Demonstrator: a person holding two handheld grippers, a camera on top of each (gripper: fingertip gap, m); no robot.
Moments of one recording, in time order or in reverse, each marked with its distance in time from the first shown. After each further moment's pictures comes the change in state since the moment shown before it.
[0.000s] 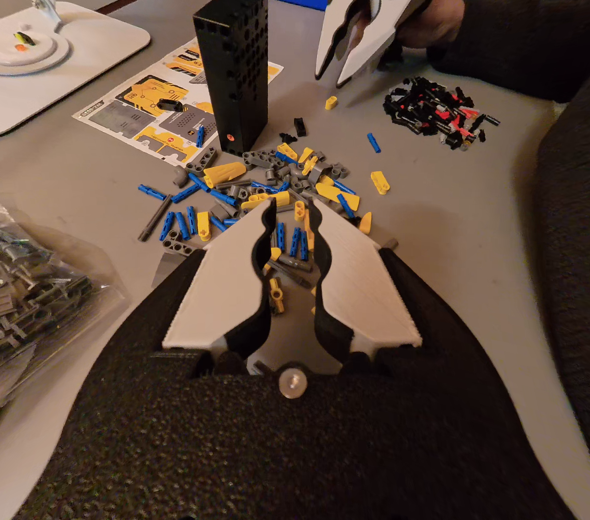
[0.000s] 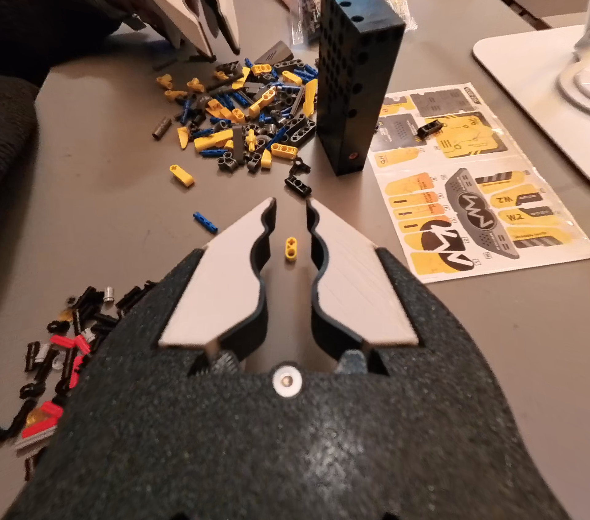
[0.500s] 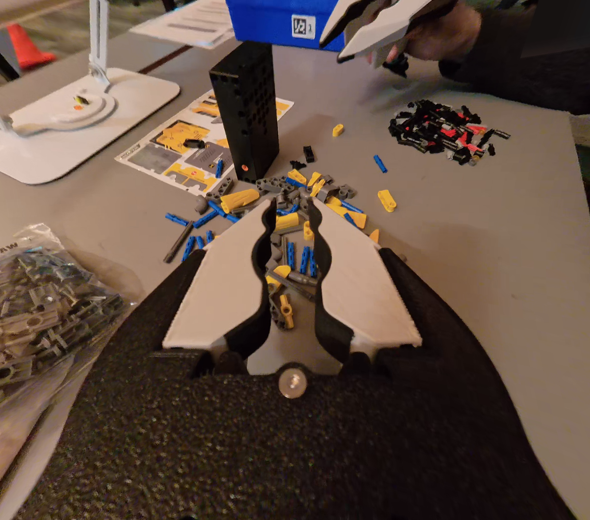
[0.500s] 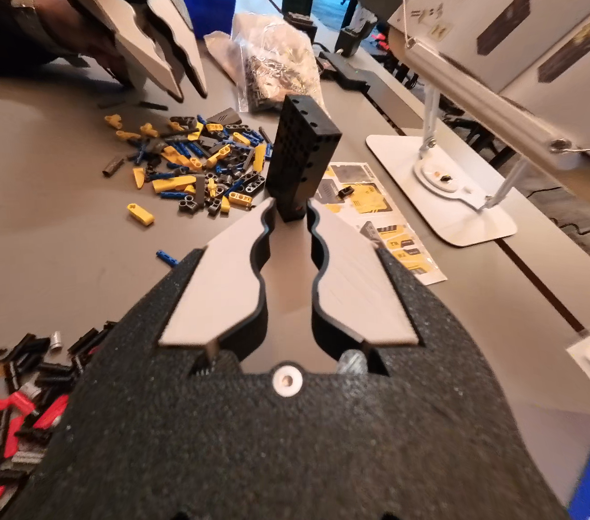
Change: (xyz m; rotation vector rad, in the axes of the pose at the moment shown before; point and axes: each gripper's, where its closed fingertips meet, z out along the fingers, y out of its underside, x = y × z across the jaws) left arm -0.001 -0.017 -0.007 0.104 -0.061 0.086; right arm 0.011 -0.045 -0.029 0.163 0.288 -0.209
